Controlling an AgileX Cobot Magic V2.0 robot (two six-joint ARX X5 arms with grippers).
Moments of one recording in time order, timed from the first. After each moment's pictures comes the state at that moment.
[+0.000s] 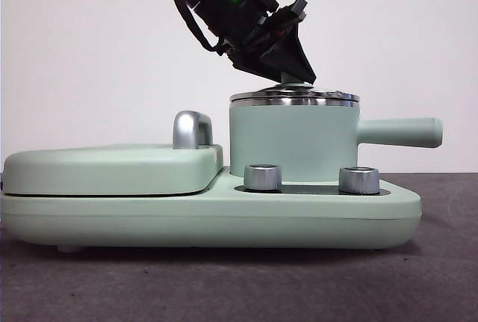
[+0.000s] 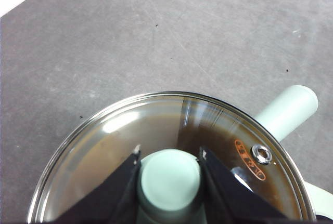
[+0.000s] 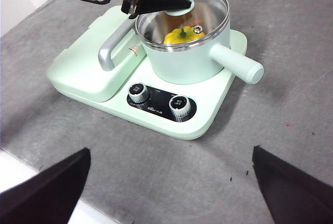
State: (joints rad) left arm -0.67 1.86 1.53 -0.23 0.31 0.28; right arm 0.52 0.26 0.93 -1.12 -0.11 0.26
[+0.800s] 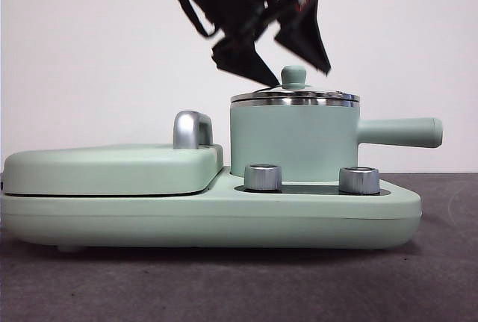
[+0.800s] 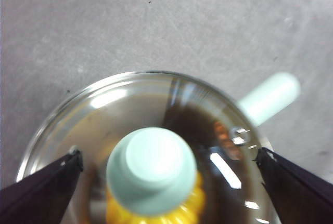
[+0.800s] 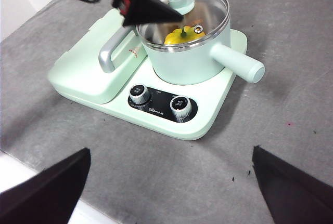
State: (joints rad) left arm -0.67 1.84 1.62 -0.43 0.31 0.21; right arm 0.52 0.26 0.93 -1.11 -0.11 0.27
